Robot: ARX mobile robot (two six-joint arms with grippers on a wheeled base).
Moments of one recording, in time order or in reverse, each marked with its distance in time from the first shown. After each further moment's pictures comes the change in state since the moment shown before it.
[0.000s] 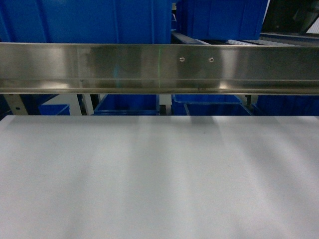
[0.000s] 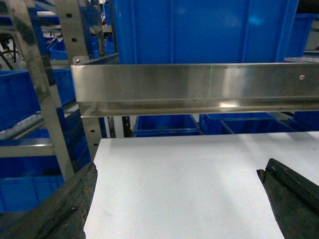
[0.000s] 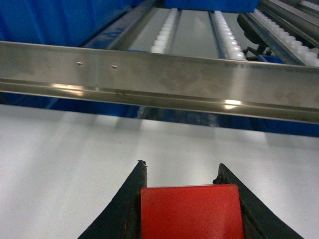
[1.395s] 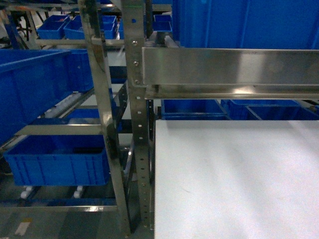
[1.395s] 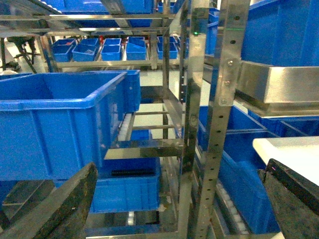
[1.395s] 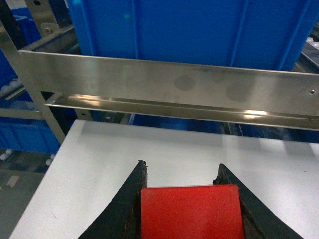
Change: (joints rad) left arm 0.001 0.000 0.000 -0.001 0.001 0.000; right arm 0.006 0.000 0.000 0.002 -0.001 0.000
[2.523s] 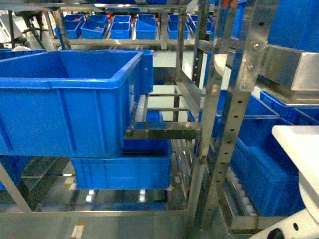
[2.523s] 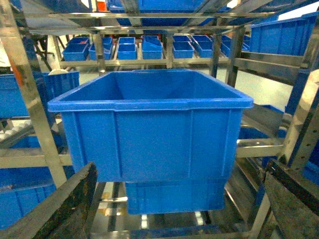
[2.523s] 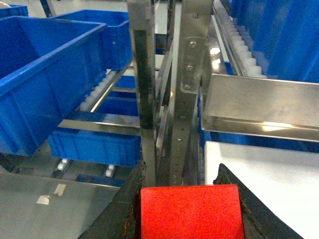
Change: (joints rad) left arm 0.000 0.000 0.000 -0.002 0.000 0.000; right arm 0.000 0.000 0.000 -0.001 0.000 0.000
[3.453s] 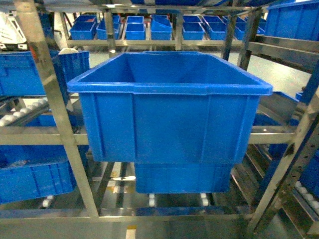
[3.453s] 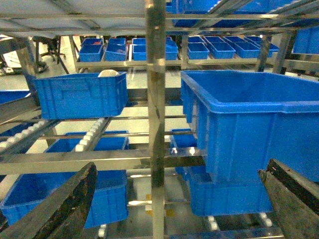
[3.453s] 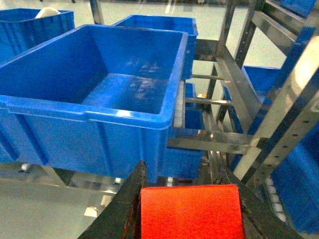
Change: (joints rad) left arm 0.000 0.000 0.000 0.002 0.001 0.000; right arm 0.000 0.000 0.000 -0.001 0.000 0.000
